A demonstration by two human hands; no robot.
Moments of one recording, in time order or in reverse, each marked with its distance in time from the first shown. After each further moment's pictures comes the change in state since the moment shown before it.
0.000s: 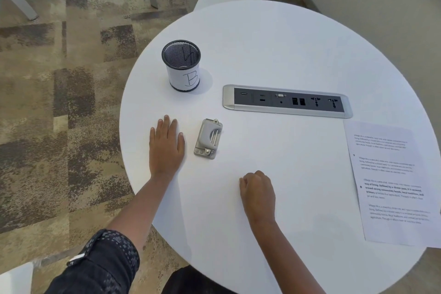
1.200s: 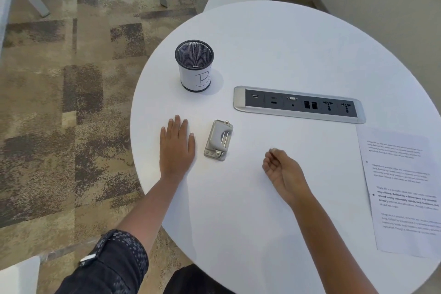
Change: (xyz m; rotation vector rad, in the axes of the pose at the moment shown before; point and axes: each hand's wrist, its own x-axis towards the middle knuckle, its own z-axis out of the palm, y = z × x) left_hand 0.000 0.001 0.001 0.012 0.013 0.010; right_hand 0.046 0.001 -0.050 1.625 -0.269 0.416
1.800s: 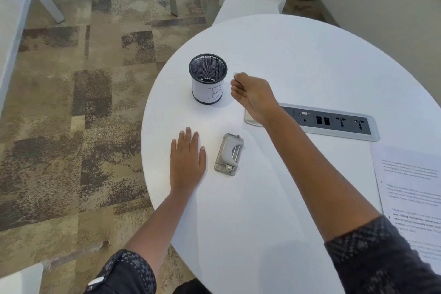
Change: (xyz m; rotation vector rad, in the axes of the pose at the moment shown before) left_hand 0.001 -0.001 0.003 0.047 0.055 0.021; right_hand 0.068 -0.062 0.173 -0.354 -0.265 -0.189
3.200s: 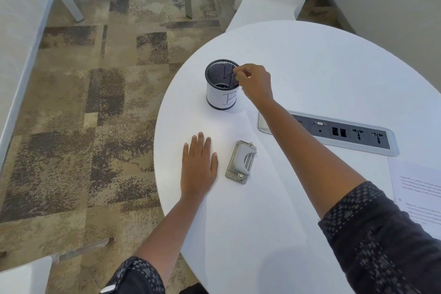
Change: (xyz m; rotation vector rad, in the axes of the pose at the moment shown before) left_hand 0.001 -0.002 0.003 0.026 0.000 -0.004; right_hand 0.058 0.007 0.022 -0.840 0.119 -0.384
